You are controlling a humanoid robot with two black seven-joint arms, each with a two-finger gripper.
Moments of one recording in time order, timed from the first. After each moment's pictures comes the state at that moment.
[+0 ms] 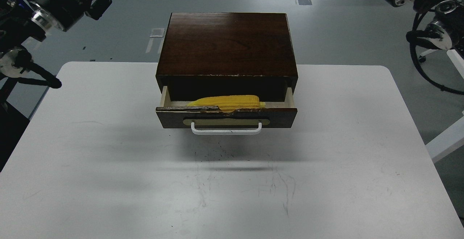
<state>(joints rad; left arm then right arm) -1.04 0.61 -0.61 -0.77 0.47 -0.49 -0.44 1.27 -0.59 0.26 0.78 -0.44 0.10 0.29</state>
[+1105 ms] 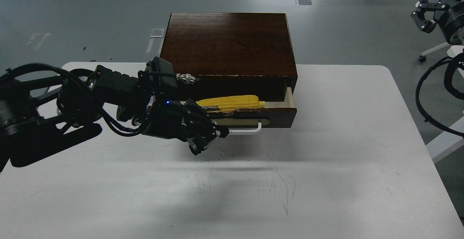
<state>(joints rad) -1.06 0.66 -0.30 -1.62 1.96 -0.49 -0.49 0.94 -0.61 0.62 0.60 0.17 0.31 0.30</state>
